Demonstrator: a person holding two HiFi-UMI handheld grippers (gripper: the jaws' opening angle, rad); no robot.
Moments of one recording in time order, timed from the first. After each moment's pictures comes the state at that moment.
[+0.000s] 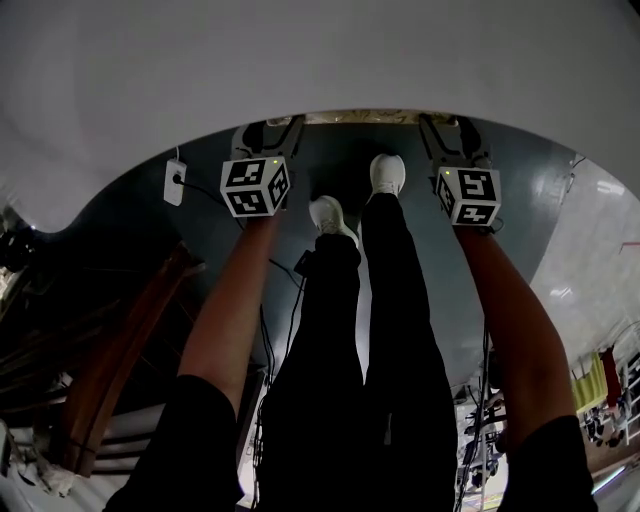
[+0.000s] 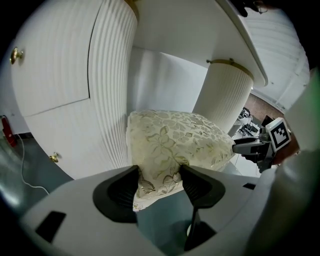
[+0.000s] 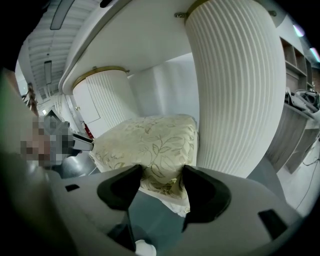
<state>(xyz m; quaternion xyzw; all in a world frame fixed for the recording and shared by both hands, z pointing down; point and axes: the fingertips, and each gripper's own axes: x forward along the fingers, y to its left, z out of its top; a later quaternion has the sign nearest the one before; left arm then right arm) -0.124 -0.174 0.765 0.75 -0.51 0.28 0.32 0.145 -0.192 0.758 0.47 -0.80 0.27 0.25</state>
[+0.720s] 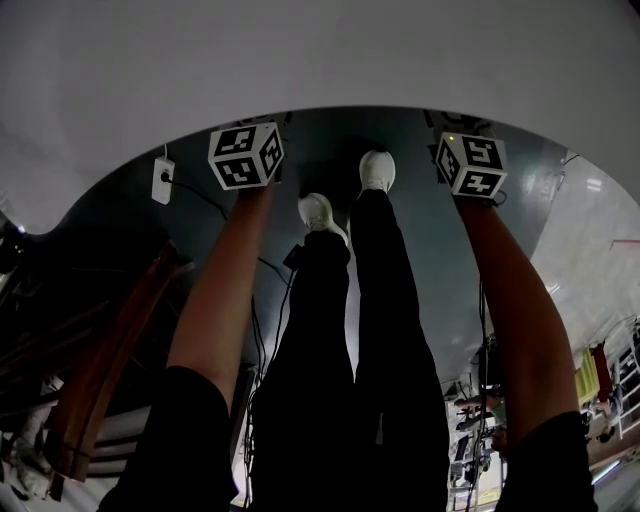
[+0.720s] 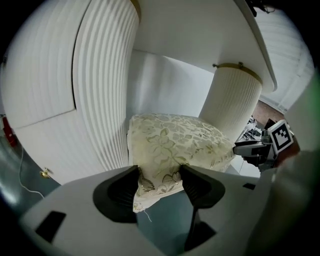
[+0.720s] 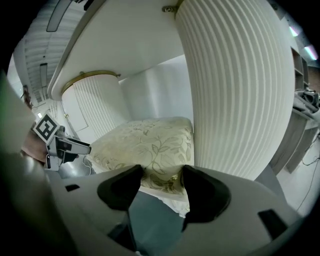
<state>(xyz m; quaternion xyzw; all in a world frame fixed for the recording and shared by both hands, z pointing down) -0.119 -0.228 0.761 0.74 -0.53 0.26 0.31 0.154 -0.247 0.754 0.49 -0.80 0.26 0.23</state>
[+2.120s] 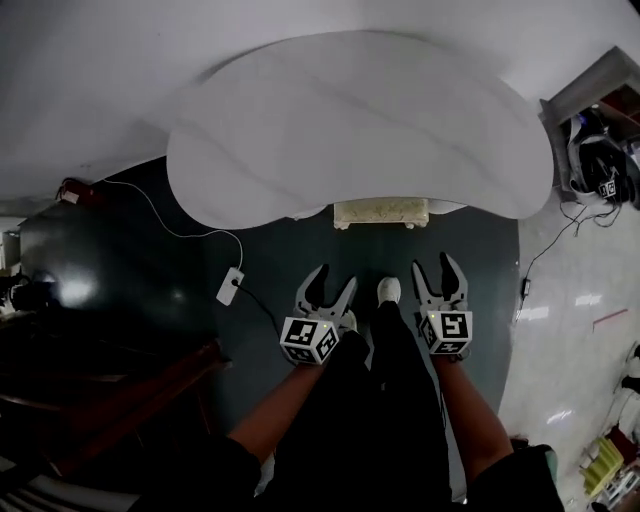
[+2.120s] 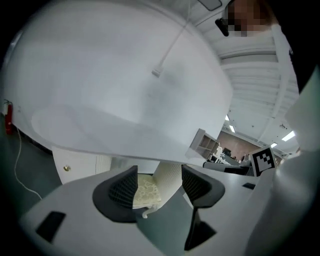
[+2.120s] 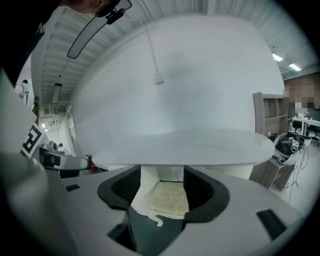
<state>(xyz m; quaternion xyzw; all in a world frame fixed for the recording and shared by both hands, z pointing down) -0.101 -0.055 0.379 0.81 -0.52 0.06 0.29 0.086 -0.096 0.373 0.54 -0.81 0.19 0.11</state>
